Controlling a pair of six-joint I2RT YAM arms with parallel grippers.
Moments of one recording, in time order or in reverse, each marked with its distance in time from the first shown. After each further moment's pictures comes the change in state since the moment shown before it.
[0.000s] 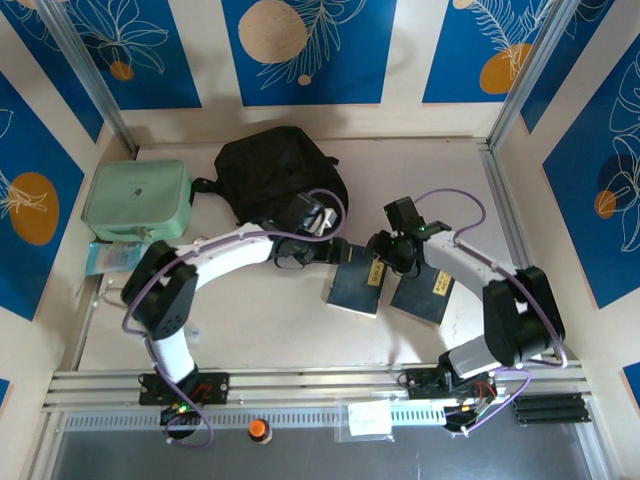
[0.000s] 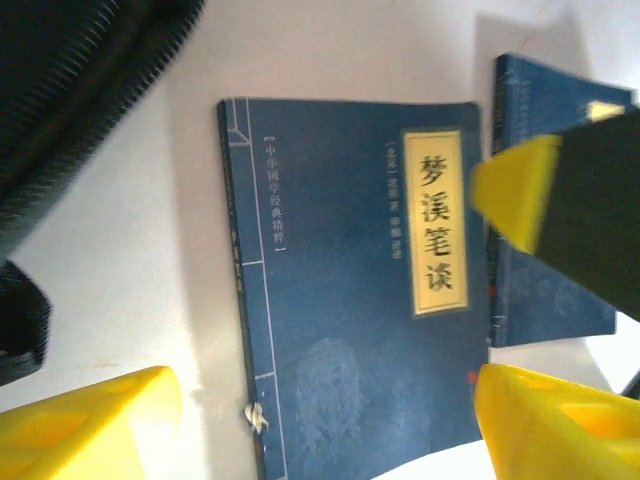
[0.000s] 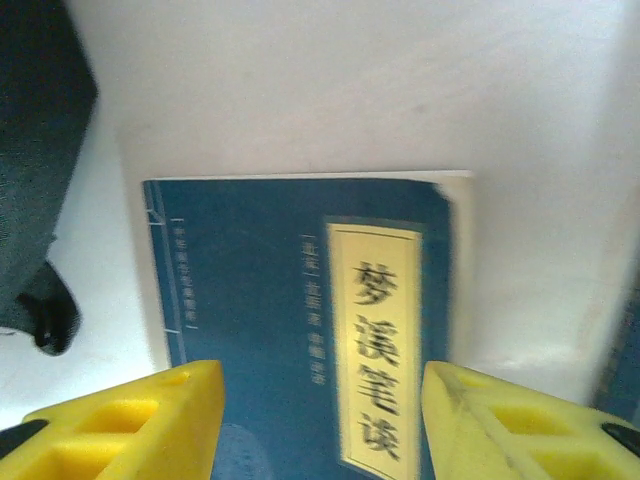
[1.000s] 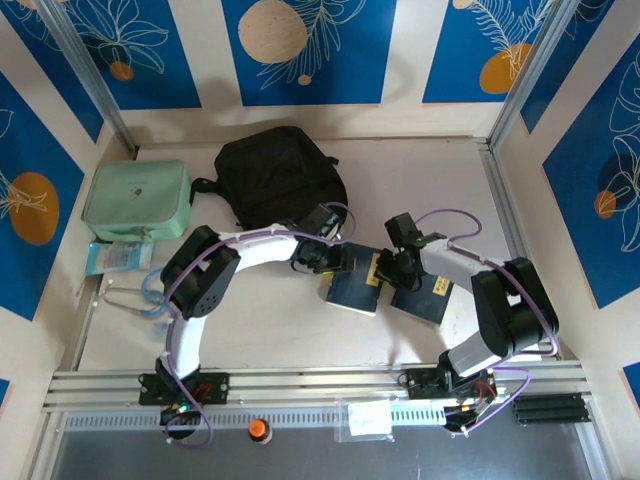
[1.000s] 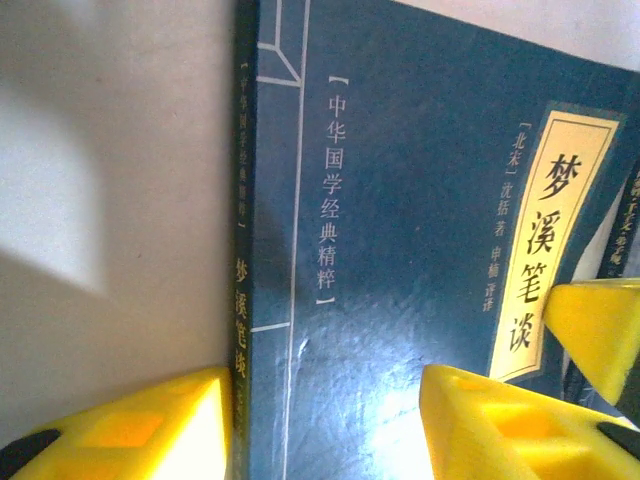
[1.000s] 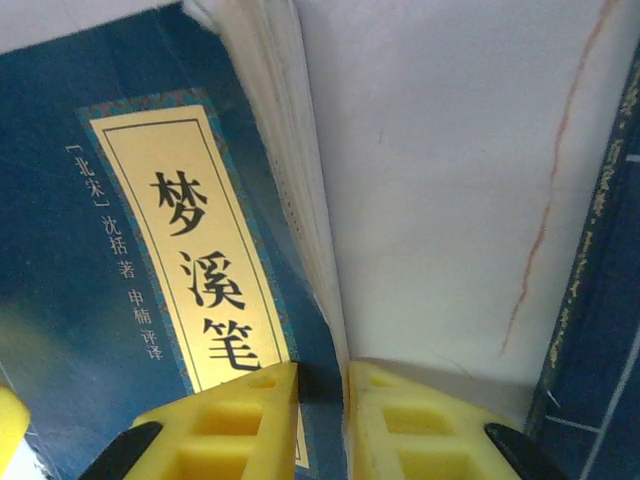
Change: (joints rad) left arm -0.019 0.230 0.082 0.027 0.051 -0.144; right arm -0.027 0.074 -0.113 0.051 -0.078 0.037
